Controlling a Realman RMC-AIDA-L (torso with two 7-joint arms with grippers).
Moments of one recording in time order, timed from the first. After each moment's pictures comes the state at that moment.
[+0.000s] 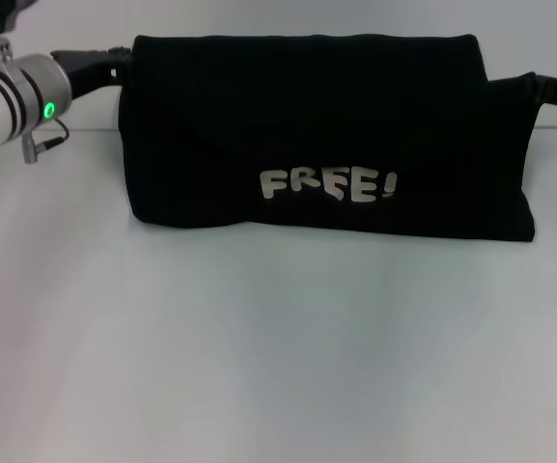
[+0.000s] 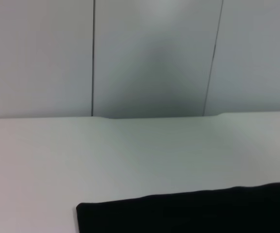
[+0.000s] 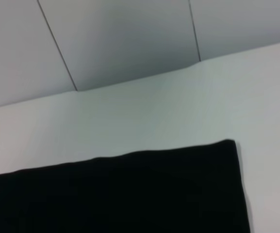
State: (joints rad) left arm -0.99 -2.03 0.26 0.33 2.07 0.51 -1.39; right arm 0.92 1.95 -0.34 -0.31 -2.17 -0.59 1.76
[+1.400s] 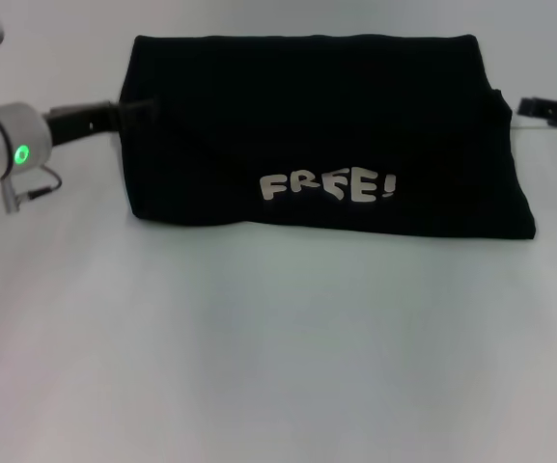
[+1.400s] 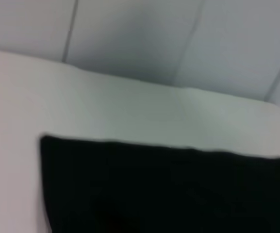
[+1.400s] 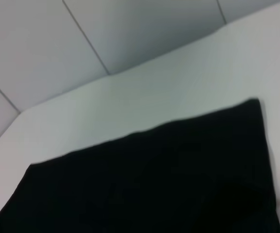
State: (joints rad) left arm -0.81 -2.04 0.53 0.50 2.07 0.77 -1.81; right arm 0.78 1.92 -0.39 -0.44 -2.18 -0.92 1.98
